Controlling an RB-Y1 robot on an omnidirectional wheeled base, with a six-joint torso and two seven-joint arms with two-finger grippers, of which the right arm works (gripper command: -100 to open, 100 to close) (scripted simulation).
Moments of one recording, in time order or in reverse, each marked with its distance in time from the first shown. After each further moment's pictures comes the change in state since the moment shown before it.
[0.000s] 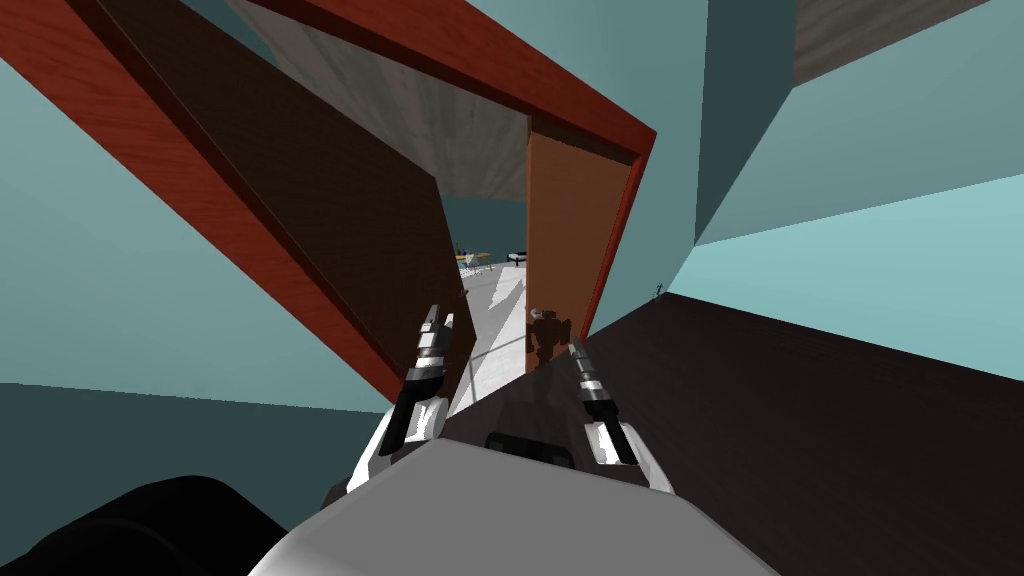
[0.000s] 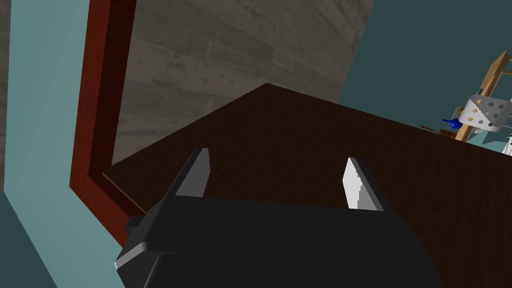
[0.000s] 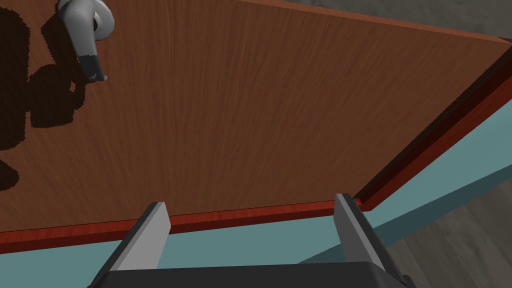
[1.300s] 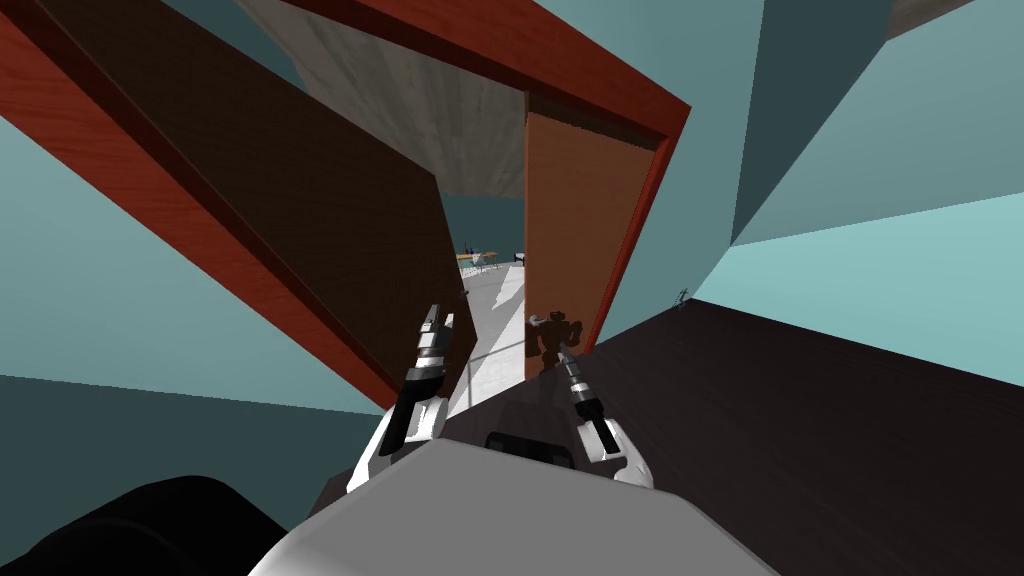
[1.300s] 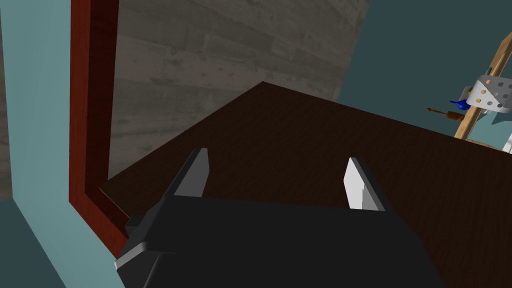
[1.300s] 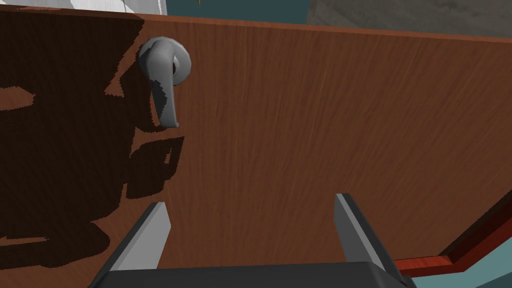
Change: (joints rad) arm -0.158 -0.009 0.017 0.368 0.038 -0.106 -0.086
